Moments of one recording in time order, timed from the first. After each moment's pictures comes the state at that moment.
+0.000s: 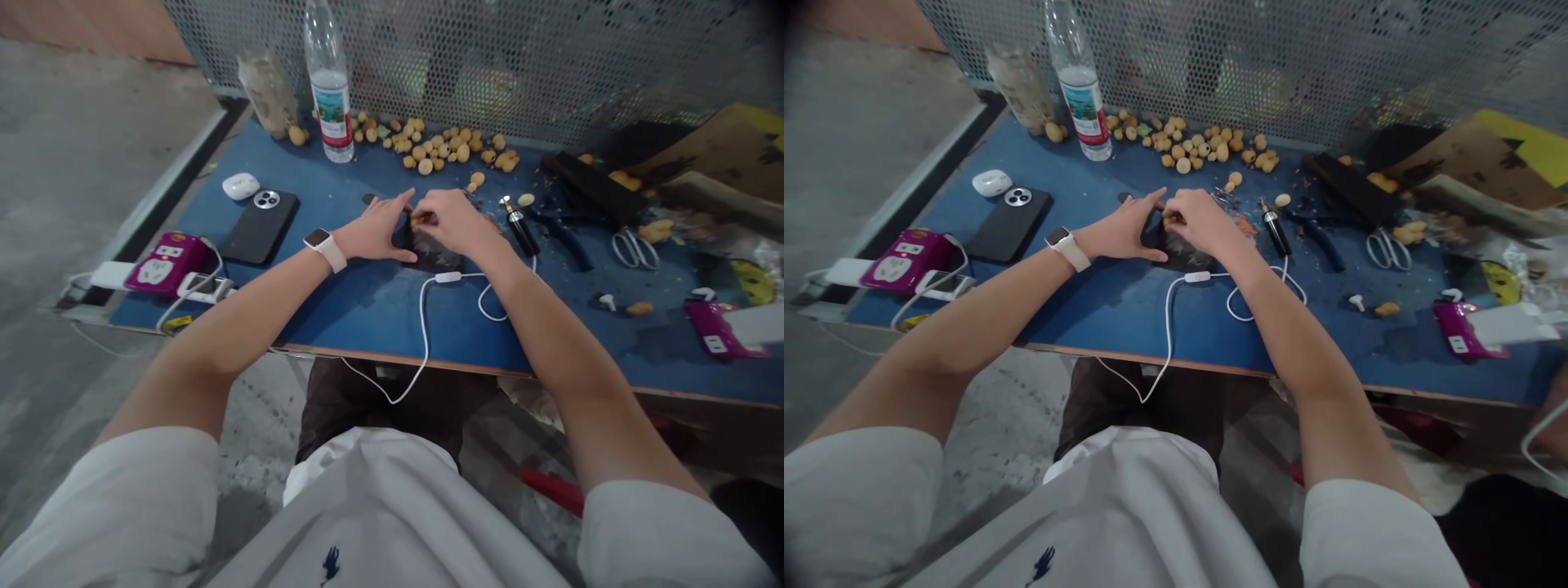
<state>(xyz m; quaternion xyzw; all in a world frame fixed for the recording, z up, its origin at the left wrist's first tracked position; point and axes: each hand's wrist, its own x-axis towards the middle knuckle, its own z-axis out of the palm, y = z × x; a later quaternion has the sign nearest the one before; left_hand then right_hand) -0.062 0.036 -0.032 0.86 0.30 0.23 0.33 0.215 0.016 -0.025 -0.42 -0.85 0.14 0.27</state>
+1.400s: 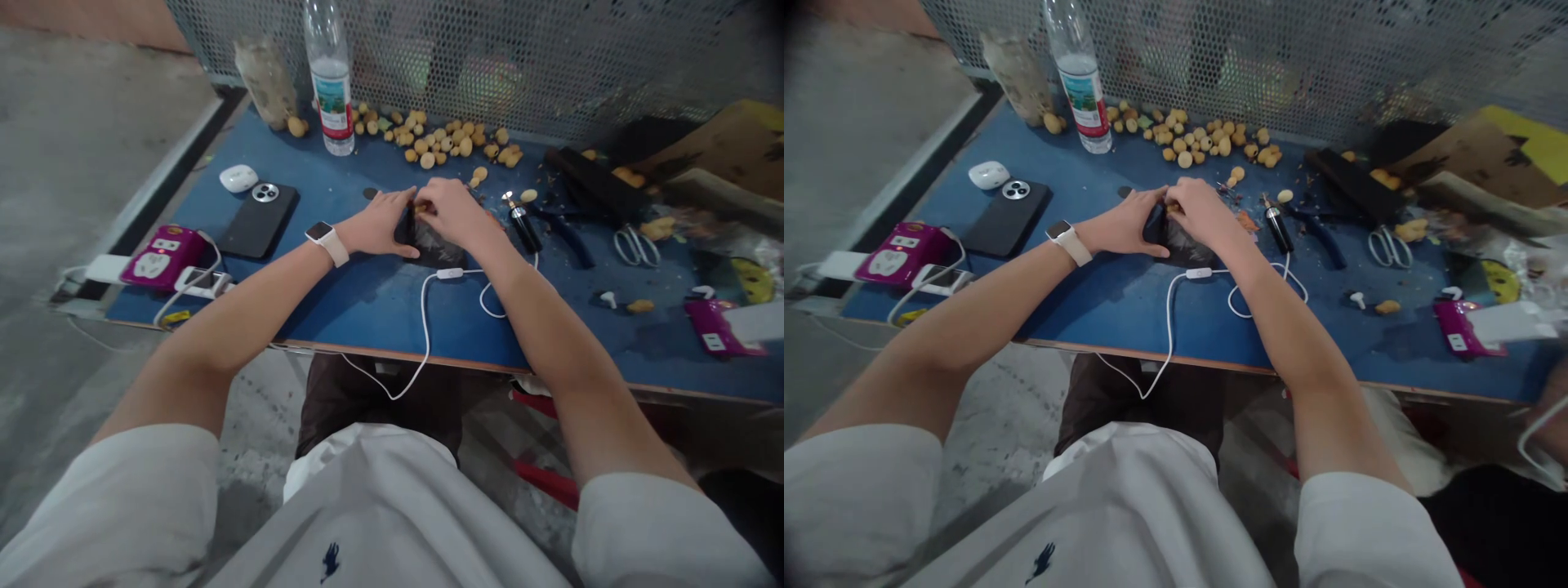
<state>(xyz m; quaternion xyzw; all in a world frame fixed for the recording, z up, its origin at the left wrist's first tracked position) -0.062 0.052 -0.042 0.92 0.24 0.21 0.24 0.202 0.003 0.005 -0.49 -0.86 0.07 0.15</state>
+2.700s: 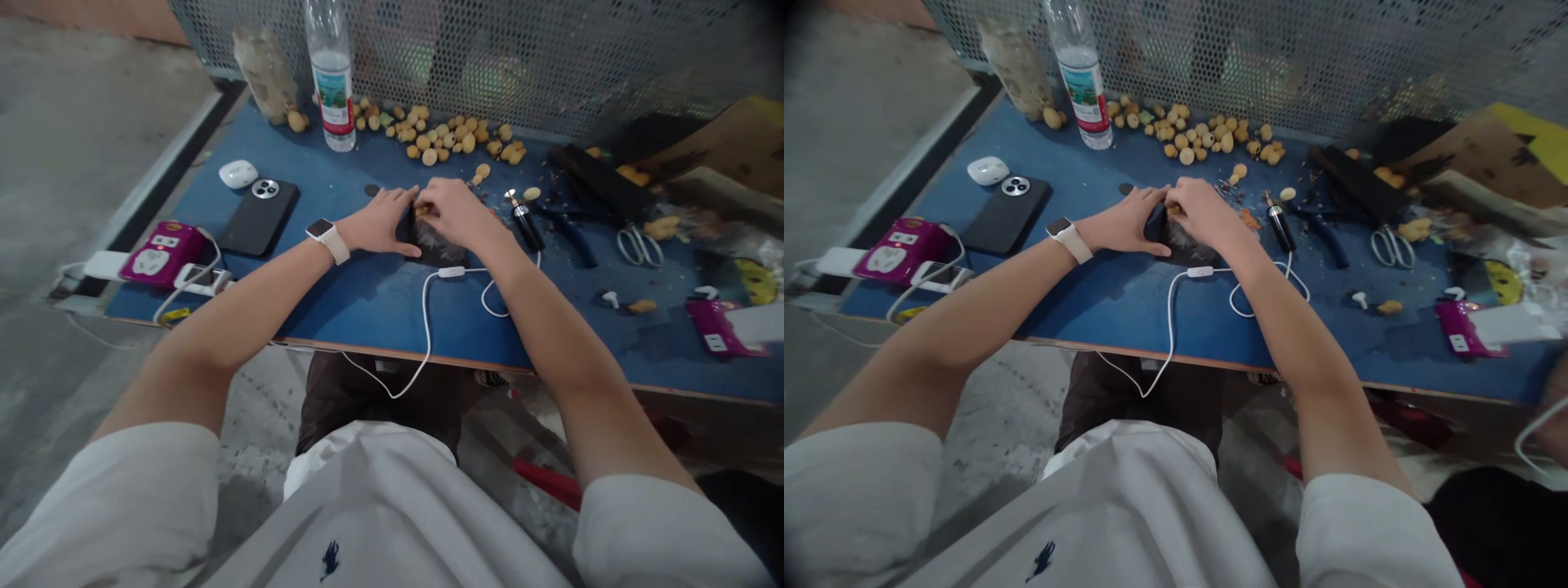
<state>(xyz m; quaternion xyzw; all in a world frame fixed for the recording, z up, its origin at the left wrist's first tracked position) -0.059 0.046 -0.036 0.92 0.26 0.19 0.24 0.198 -0.005 0.008 -0.47 -0.86 0.10 0.16</state>
